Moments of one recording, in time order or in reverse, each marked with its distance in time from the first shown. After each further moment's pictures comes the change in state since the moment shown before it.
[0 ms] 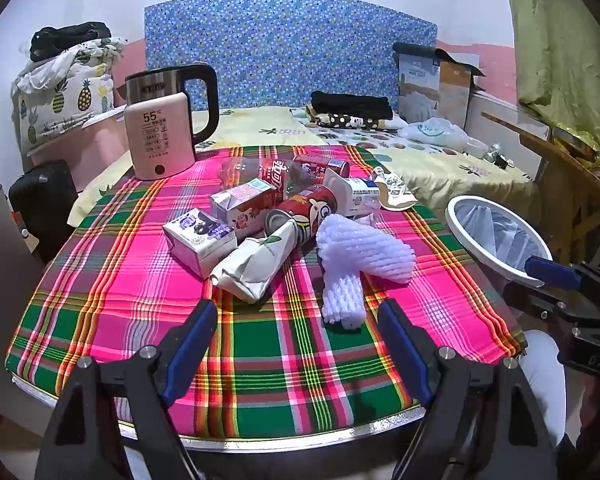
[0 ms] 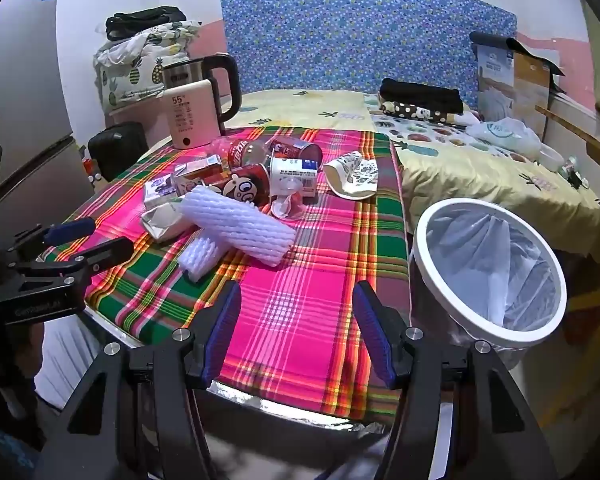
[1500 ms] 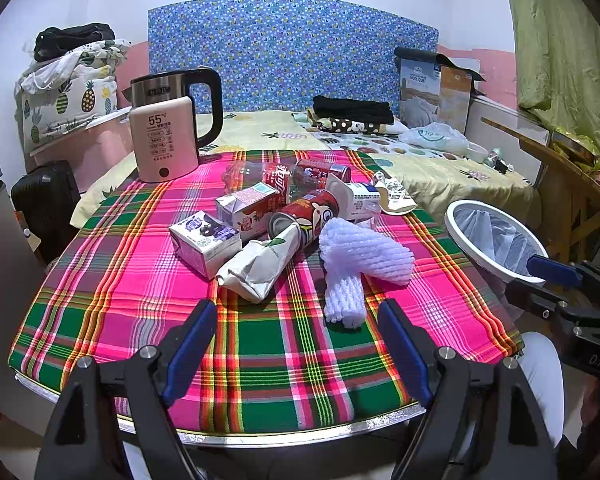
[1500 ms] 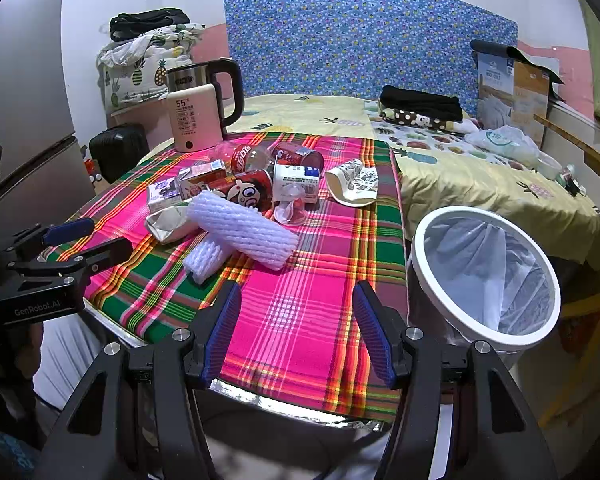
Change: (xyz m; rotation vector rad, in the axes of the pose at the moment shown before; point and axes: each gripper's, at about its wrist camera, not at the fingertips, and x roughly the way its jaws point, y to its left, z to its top) left arm -0.009 0.003 -0.002 -0.006 -0.013 -0.003; right arm -0.007 0.006 0.001 -0.019 -0.016 -0.016
